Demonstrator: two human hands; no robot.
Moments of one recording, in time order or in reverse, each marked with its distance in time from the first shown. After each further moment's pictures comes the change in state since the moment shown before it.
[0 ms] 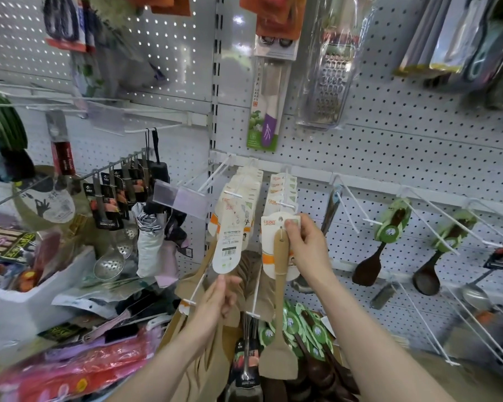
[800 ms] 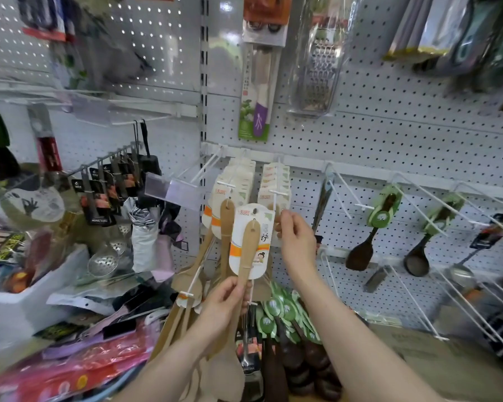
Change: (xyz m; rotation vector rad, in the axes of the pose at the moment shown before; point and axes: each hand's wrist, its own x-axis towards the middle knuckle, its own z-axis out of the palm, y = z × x) left_hand -0.017 0.000 0.017 -0.026 -0.105 -0.052; right_hand -0.021 -0.005 0.019 0.027 0.191 0.097
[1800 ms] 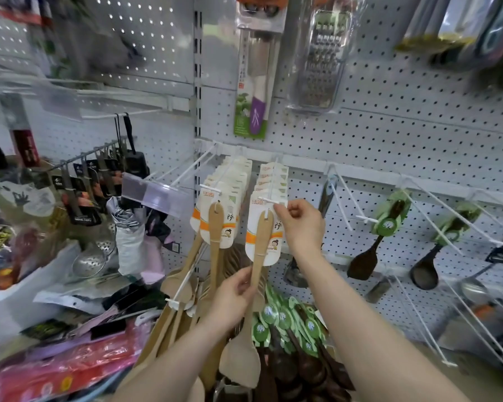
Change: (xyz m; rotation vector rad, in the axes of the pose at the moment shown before) left_hand 0.056 0.007 0.039 0.276 0.085 0.016; right_hand 0.074 0.014 -0.004 -0.170 0.050 0.037
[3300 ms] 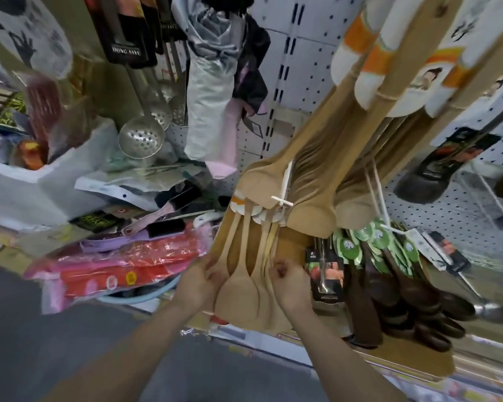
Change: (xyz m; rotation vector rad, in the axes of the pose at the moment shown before) left_hand -0.038 -0.297 -0.178 0.386 0.108 -0.270; right_hand -0.253 0.222 0.232 -0.360 -0.515 0.376
